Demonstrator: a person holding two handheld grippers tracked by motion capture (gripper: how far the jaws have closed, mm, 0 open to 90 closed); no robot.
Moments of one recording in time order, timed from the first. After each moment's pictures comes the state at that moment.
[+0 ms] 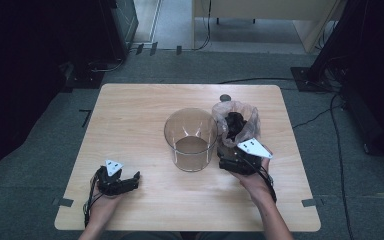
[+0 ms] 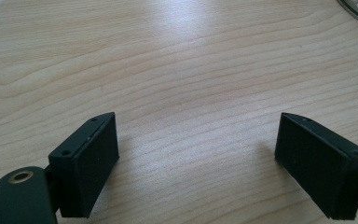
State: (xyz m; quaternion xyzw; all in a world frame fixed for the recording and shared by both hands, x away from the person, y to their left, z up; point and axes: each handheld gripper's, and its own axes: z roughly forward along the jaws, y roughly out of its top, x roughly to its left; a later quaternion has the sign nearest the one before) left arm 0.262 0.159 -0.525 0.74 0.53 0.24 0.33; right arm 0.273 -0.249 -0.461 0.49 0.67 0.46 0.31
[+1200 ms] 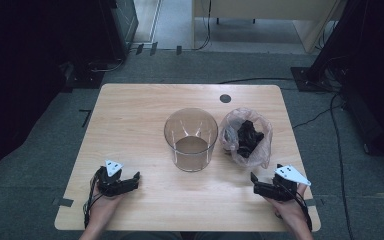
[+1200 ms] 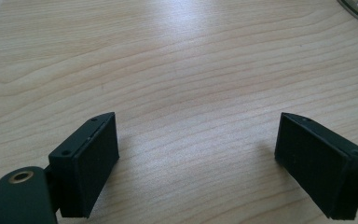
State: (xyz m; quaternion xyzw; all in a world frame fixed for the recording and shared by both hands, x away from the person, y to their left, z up) left arm 0.261 0.159 -0.525 0.74 0.54 0.24 0.33; right arm 0.210 -0.343 -0.504 0.55 0.67 0.40 0.29
